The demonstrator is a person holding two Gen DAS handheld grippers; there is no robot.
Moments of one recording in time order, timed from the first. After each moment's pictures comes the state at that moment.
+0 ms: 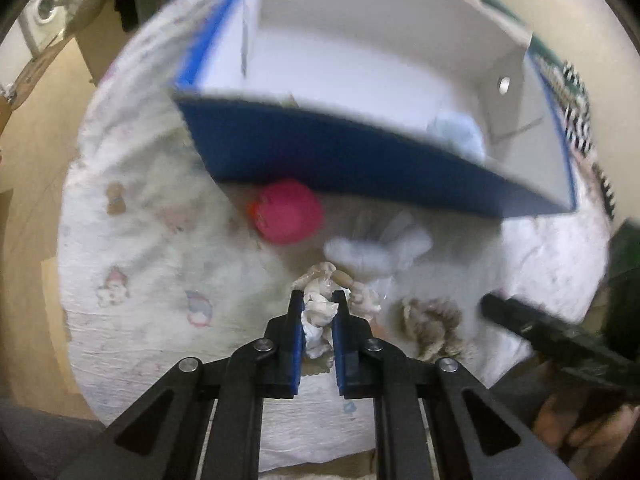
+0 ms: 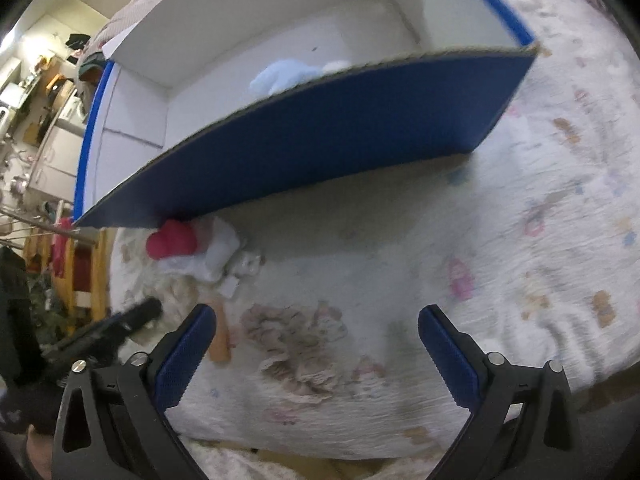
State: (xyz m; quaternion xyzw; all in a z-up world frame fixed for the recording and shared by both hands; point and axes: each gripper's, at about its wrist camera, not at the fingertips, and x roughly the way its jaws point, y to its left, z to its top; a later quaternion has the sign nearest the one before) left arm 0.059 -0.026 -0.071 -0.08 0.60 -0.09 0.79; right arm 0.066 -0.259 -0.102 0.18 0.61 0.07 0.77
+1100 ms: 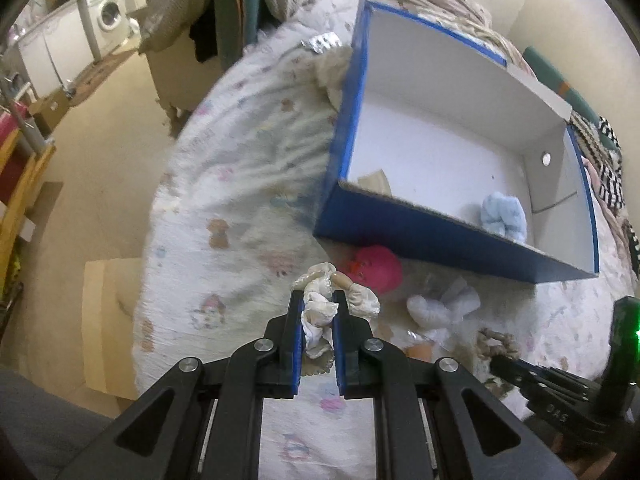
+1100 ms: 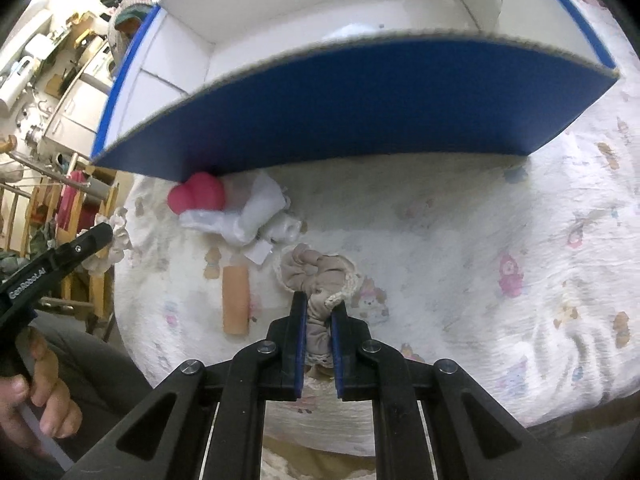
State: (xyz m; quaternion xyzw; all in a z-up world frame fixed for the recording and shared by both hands) left arm 0.052 0.026 -0.038 -0.09 0.53 0.02 0.84; right arm 0.055 -0.218 -0.108 0.13 0.61 0.13 0.77
